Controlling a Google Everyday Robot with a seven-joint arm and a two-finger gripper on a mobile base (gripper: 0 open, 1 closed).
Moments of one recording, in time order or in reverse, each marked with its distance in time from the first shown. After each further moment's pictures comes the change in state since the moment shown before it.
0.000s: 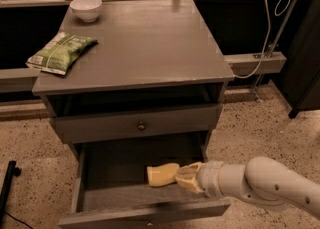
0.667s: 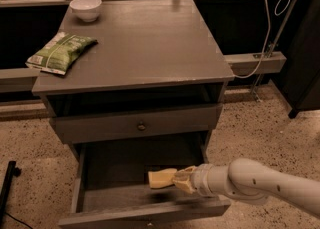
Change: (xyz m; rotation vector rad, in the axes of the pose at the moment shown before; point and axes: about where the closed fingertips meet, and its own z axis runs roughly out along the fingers) arm 0.060 -0.024 0.060 -0.007 0.082 0.046
